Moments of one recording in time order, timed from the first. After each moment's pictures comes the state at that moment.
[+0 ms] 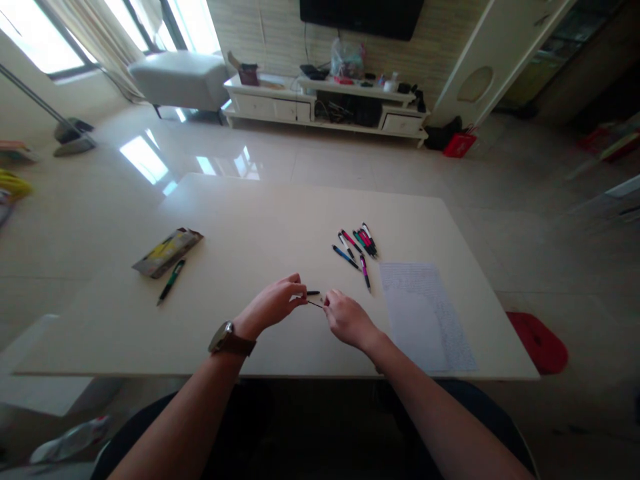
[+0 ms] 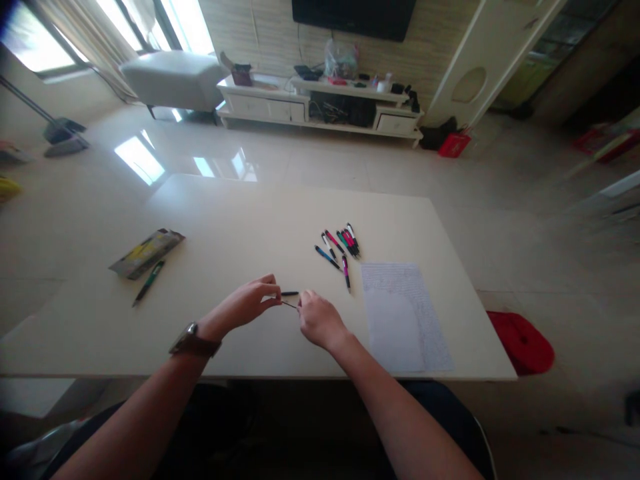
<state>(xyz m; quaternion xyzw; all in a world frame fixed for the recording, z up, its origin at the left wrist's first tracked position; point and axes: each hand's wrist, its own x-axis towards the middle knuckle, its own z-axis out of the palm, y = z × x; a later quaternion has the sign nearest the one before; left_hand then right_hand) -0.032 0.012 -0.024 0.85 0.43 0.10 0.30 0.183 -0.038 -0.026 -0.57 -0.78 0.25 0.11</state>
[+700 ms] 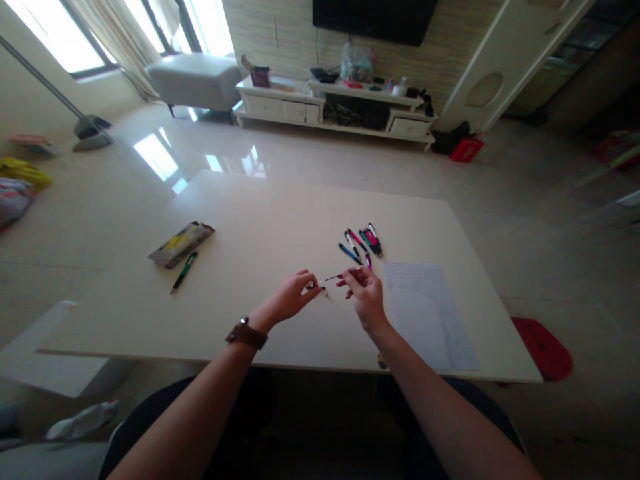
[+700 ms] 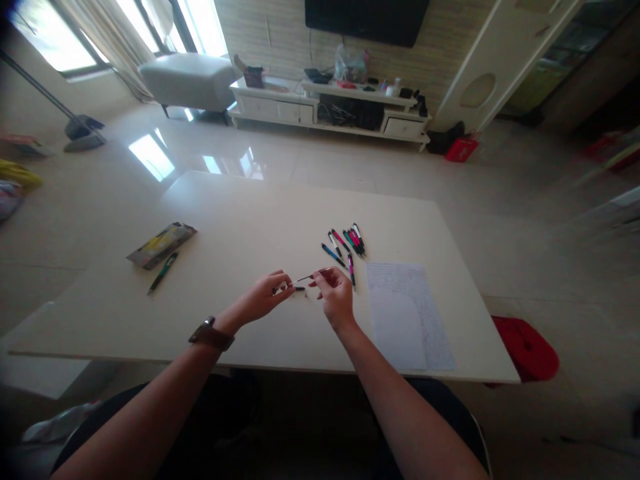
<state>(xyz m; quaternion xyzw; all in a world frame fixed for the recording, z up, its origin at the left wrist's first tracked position) -0.016 0.003 -0.027 0.79 0.45 0.23 0.36 0.178 -0.023 -0.015 -0.54 -0.42 0.47 0.55</state>
